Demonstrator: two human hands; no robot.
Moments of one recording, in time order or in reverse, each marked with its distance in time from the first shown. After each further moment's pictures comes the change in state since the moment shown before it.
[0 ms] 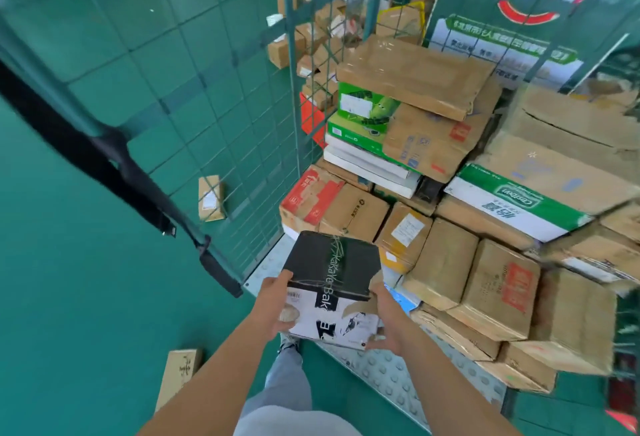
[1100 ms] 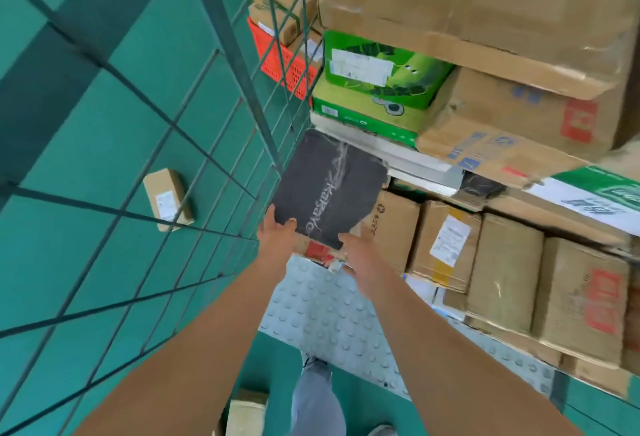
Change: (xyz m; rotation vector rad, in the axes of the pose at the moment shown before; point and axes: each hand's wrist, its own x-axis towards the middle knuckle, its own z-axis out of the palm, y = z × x) left_hand 0.362 0.246 0.072 0.290 0.072 0.167; right_hand 0.269 -0.285 0.129 0.218 0.167 -0.069
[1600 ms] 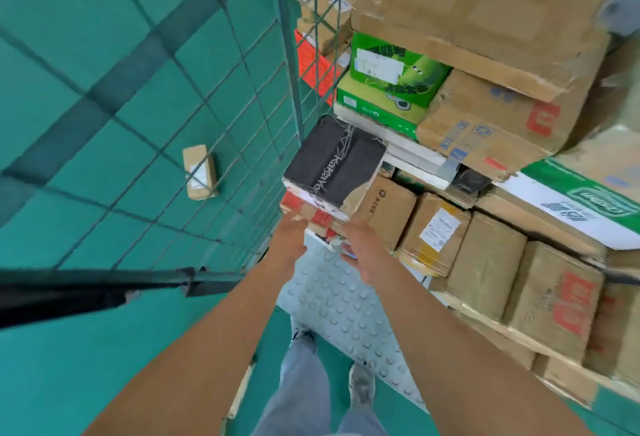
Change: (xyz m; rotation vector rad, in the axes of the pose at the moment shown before) left_hand -0.162 -0.062 -0.018 -0.324 -0.128 -0.013; right_hand -0.118 0.045 -0.051 -0.120 -0.182 -0.045
